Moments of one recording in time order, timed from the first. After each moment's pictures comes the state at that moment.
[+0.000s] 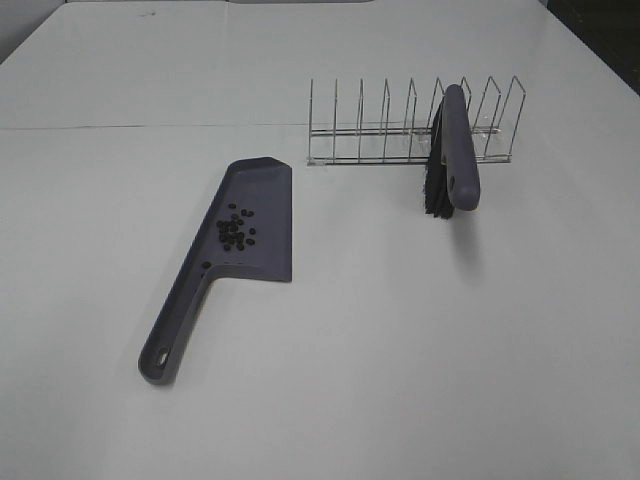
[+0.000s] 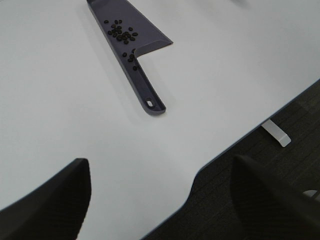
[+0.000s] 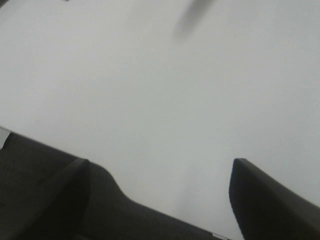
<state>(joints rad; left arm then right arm) -0.50 0.18 -0.50 -0.07 1.06 0.05 0.16 0.36 -0.51 0.11 1.06 -0.17</state>
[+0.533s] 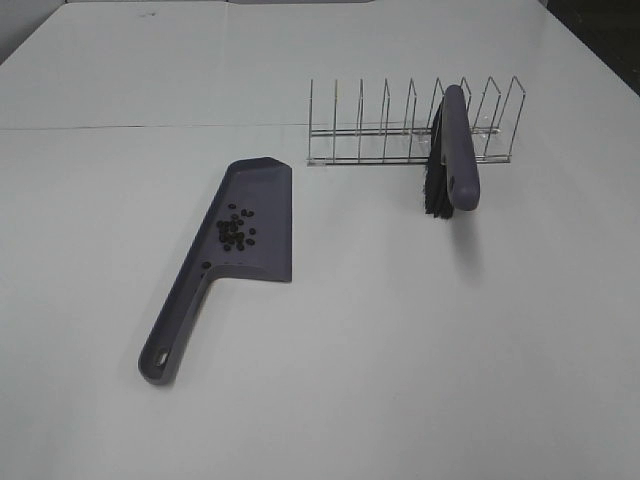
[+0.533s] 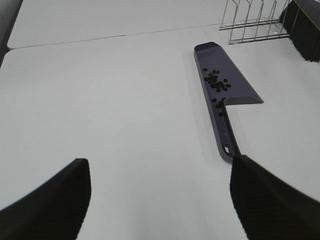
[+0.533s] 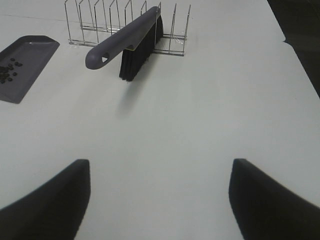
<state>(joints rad) -0.10 0.00 -0.50 -0.08 1.05 0.05 -0.06 0.00 -0.51 0.13 1.06 -0.17</state>
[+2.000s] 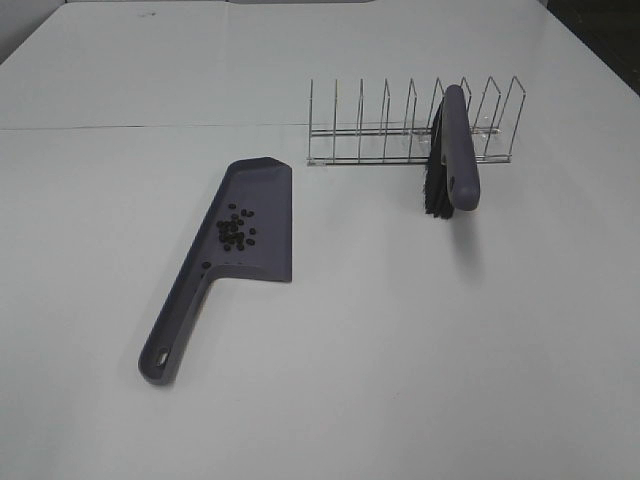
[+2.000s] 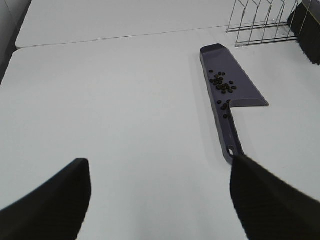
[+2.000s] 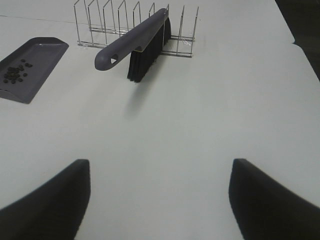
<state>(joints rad) -0.09 0.00 -0.50 -0.08 1.05 0.05 -0.05 0.00 -0.51 0.14 1.06 -0.17</state>
